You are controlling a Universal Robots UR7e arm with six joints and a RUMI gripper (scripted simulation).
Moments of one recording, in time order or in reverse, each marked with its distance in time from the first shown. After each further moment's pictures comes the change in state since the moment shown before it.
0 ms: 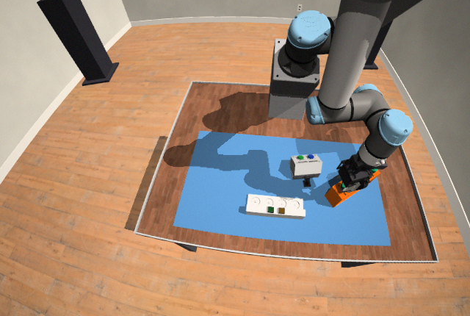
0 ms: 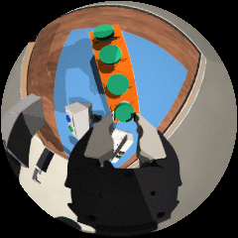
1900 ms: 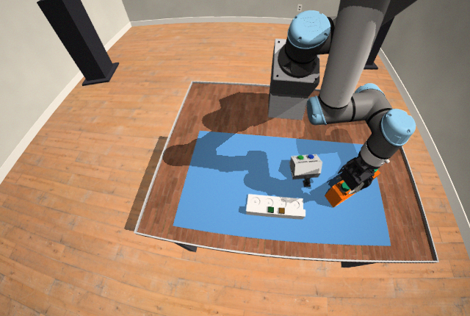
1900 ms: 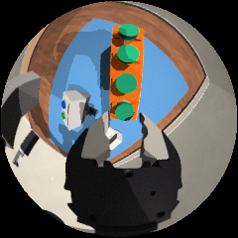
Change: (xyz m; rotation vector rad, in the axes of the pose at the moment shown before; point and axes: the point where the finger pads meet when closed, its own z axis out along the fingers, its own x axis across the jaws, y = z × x) arm 0.000 0.000 -0.005 0.000 0.000 -0.262
